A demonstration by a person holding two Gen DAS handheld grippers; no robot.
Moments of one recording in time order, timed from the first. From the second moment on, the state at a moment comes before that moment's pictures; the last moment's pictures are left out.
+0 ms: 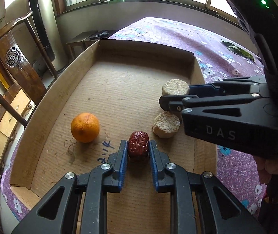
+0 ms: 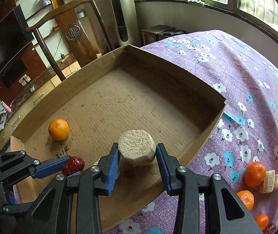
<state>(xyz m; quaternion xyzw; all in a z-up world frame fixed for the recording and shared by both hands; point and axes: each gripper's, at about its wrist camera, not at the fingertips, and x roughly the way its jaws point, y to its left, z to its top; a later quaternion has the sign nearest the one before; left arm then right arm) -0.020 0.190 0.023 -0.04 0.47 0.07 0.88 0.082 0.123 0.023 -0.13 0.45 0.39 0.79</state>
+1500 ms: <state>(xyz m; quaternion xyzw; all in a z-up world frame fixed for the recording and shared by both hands) -0.022 0.042 0.052 -0.04 0.42 0.05 0.91 0.021 -0.131 0.042 -0.02 0.41 0.22 0.88</state>
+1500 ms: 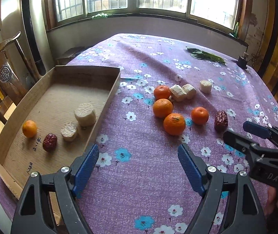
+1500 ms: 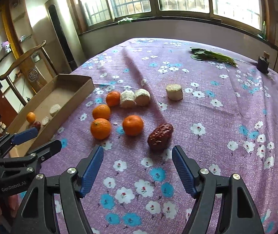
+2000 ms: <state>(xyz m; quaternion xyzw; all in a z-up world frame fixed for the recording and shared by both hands) 0.023 0.015 0.031 -0.01 0.44 -0.01 0.90 0.035 -0.153 0.029 -0.03 0.42 0.18 0.89</state>
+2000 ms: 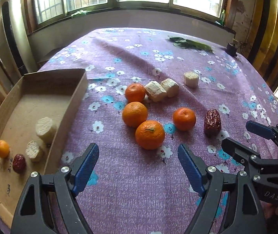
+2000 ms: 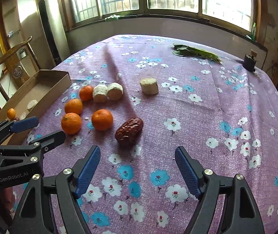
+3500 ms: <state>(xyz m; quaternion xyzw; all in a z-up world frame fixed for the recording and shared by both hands) 0.056 0.011 0.012 0.01 0.45 -0.02 0.89 0.067 -0.124 0.018 -0.09 0.46 0.23 0.85</state>
